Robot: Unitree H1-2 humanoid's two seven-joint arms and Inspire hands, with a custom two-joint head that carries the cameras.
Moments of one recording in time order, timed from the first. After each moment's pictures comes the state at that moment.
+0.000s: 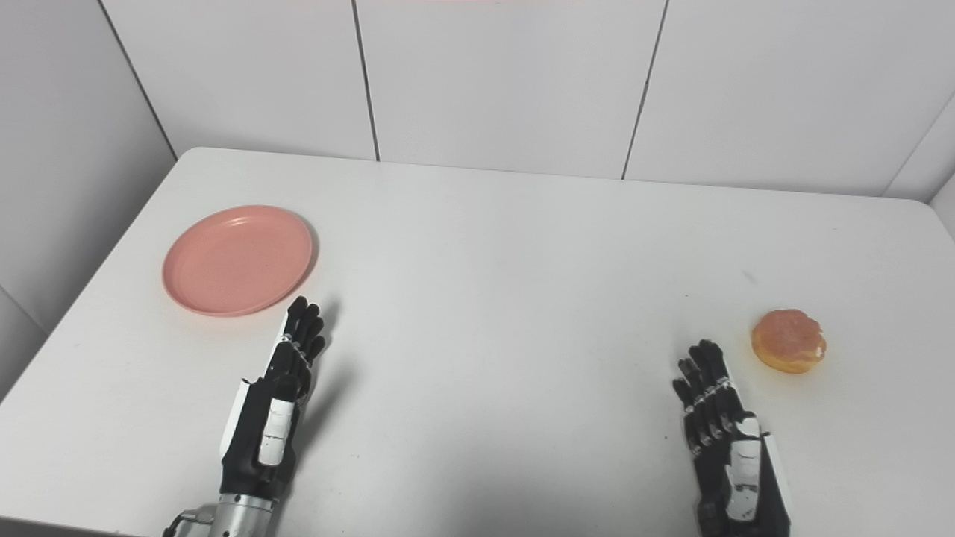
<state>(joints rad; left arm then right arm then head) 0.18 0.00 -0.02 -0.09 0.01 -0.32 -0.01 0.13 -0.10 -0.05 -0.09 0.34 -0.13 0.23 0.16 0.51</state>
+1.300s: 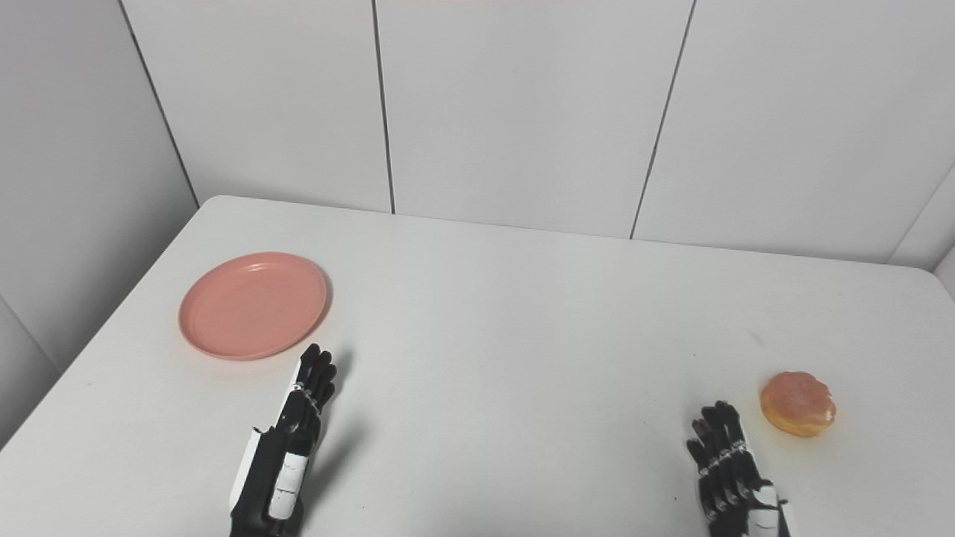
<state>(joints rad) 0.18 -0.01 -0.05 -0.05 0.04 -0.38 0.03 0.12 -0.10 -0.07 -0.05 0.34 -0.17 0.25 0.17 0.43</state>
